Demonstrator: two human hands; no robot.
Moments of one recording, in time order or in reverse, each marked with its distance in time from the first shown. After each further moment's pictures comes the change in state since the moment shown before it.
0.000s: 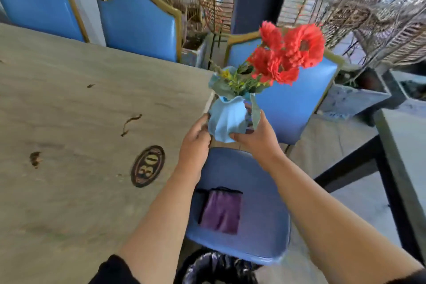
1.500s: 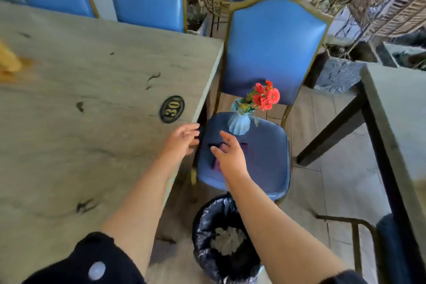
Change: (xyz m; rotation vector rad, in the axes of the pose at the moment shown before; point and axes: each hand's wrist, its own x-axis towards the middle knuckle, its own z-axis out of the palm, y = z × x) left_hand -0.138 -0.040 -0.084 0.266 -0.109 -0.160; right_hand -0.198 0.043 0.092 0.250 0.003 0.337
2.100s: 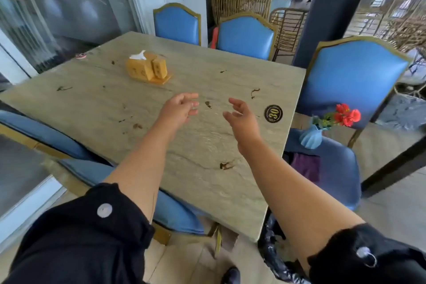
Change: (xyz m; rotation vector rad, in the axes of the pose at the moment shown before) left_hand -0.181 0.036 -0.315 -0.025 0.292 0.185; right_hand -0.187 -0.141 0.239 0.054 -0.154 -0.279
